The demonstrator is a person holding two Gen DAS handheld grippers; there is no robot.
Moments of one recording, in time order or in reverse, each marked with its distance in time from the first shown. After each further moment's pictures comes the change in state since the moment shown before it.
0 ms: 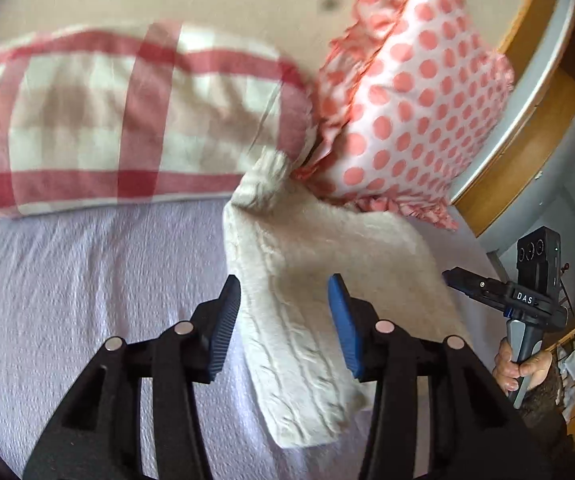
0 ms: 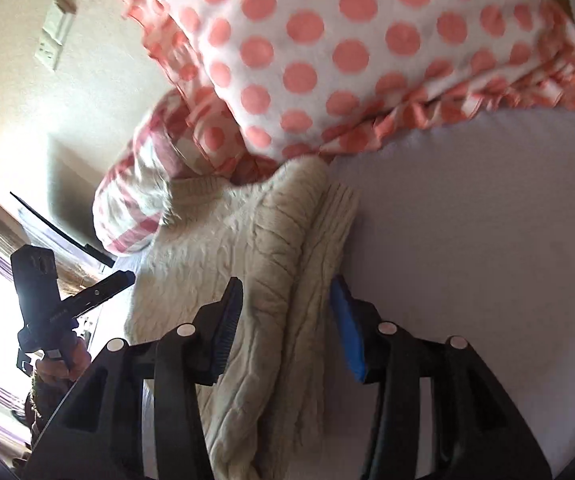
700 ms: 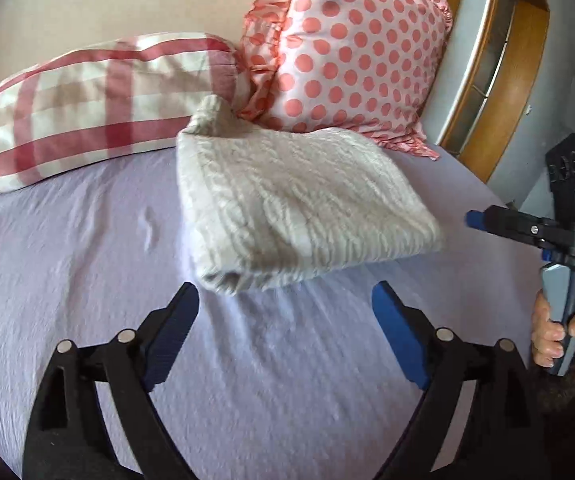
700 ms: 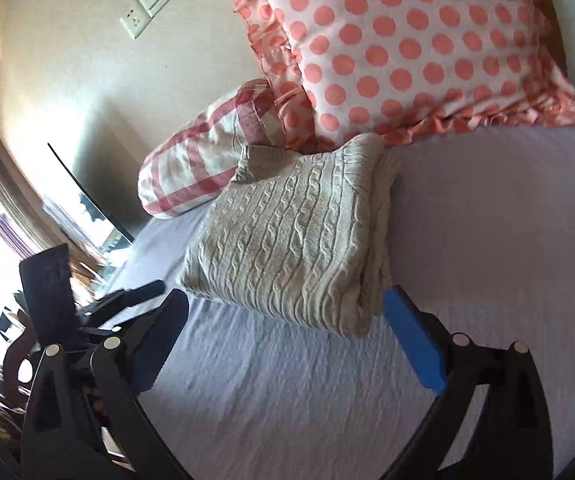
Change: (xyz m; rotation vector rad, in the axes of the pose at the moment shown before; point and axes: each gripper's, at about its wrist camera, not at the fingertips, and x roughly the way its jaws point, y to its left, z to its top) left arm -0.021 -0.067 -0.115 0.183 0.038 0.137; right arm -0.040 0.059 -0.101 -0.224 -0.034 -0.217
